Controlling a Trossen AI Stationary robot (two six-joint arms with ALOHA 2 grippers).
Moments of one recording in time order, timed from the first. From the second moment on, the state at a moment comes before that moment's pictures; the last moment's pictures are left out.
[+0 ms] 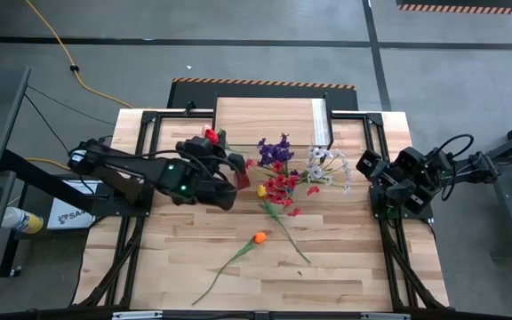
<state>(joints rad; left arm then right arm) -0.29 1.54 1.59 -1.04 -1.46 -1.24 0.20 0.37 0.33 0.73 -0.23 0.52</state>
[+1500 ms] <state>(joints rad) -0.31 1.54 1.77 -1.08 -1.09 -1.00 0.20 0.37 0.33 0.72 -0.23 0.51</state>
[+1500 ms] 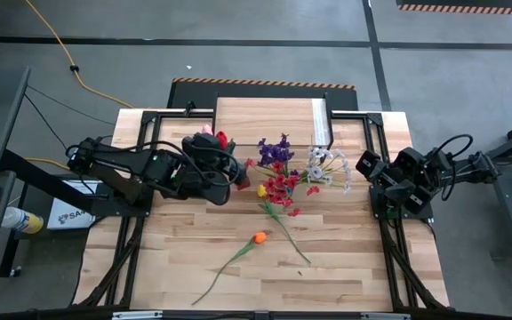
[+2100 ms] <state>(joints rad) -0.31 1.52 1.77 -1.18 -1.11 -1.03 0.20 0.37 0.33 0.72 -0.23 0.51</state>
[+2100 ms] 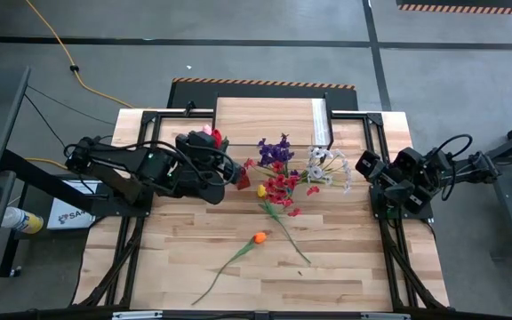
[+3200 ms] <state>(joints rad) -0.27 1.59 1.77 -1.24 -1.19 -1.13 0.20 0.37 0.33 0.71 -0.23 0.51</state>
